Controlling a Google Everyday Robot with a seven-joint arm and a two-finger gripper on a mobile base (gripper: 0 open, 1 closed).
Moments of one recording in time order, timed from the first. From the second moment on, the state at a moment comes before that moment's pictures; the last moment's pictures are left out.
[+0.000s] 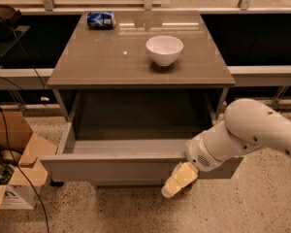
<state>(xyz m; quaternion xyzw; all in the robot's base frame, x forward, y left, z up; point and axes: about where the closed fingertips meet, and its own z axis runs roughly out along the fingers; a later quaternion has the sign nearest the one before) 0.443 -0.096 0.680 -0.46 0.84 0.23 0.18</state>
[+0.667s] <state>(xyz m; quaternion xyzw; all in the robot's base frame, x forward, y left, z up) 0.426 -0.096 0.670 -0.45 0.84 0.23 0.17</state>
